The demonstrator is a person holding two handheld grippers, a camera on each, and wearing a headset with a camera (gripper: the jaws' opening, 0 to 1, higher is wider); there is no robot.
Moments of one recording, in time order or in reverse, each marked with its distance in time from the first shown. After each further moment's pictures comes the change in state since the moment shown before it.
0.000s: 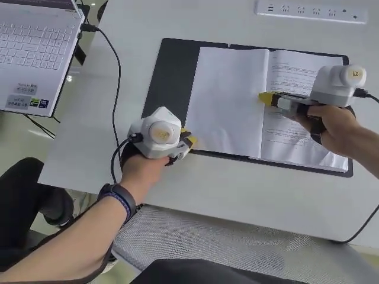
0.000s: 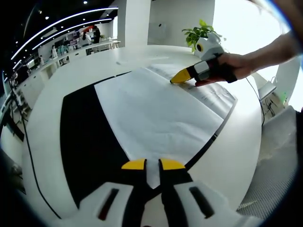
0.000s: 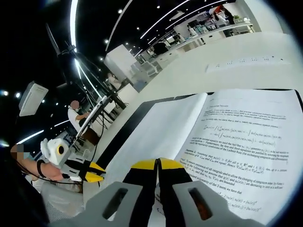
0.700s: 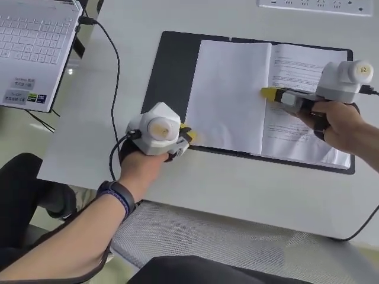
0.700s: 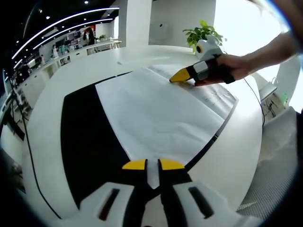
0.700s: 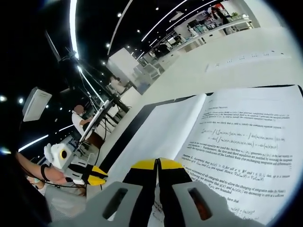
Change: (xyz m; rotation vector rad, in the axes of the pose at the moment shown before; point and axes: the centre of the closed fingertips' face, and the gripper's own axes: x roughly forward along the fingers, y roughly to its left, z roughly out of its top) left arm -0.004 -0.003 0.003 -0.005 -0.002 0.006; right arm 0.006 -0.007 0.008 0.044 -0.025 0.041
